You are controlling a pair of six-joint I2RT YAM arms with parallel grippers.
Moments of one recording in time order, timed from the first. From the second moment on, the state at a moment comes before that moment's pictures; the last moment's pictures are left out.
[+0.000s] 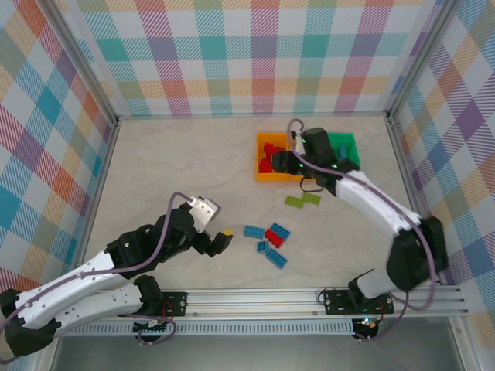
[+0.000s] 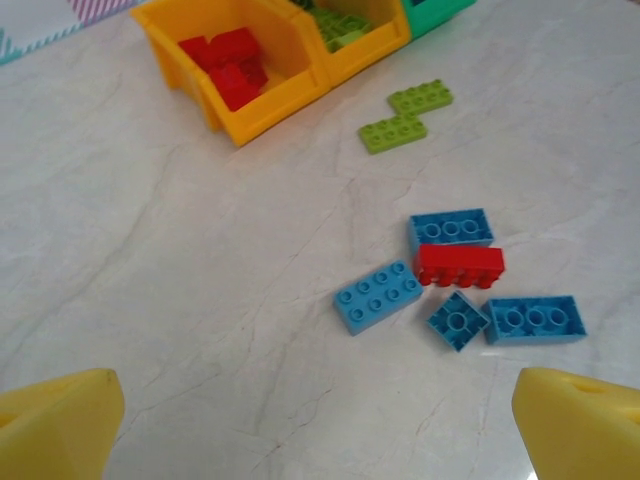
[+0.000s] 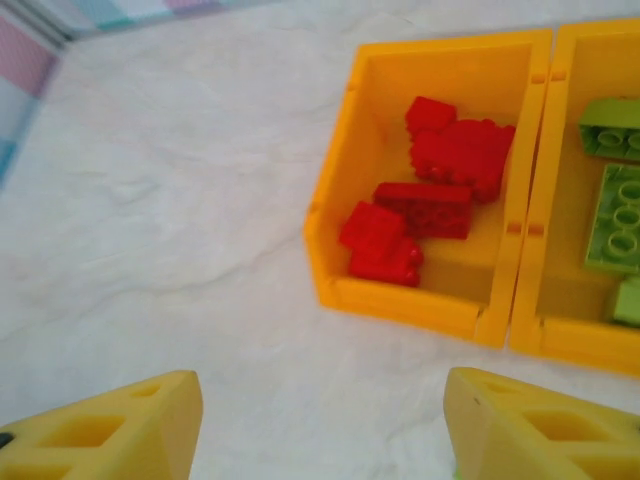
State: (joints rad) left arm -1.01 0.73 0.74 -0.61 -0.29 -0.17; right arm 0.49 1.39 1.12 -0.38 -0.14 0.42
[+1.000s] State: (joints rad) left arm -1.00 1.62 0.98 -0.47 -0.13 -1.64; right arm 0.79 1.06 0.93 -0.90 -0.19 0.54
